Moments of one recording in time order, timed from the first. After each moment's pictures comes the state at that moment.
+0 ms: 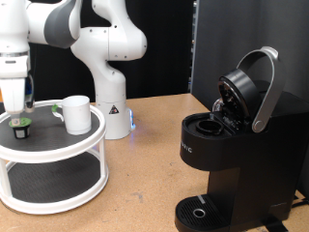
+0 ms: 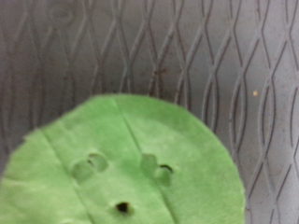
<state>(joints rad) -0.22 -0.43 -0.62 -2.71 -0.40 2.42 -1.41</state>
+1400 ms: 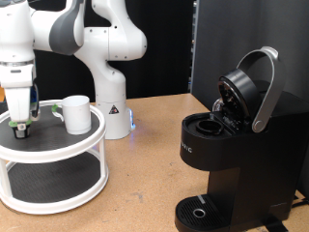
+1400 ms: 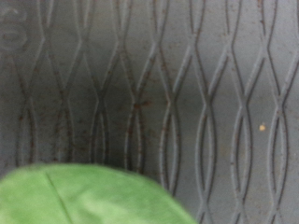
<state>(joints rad) -0.21 -0.38 -0.61 -2.73 -0.37 2.45 -1.37</state>
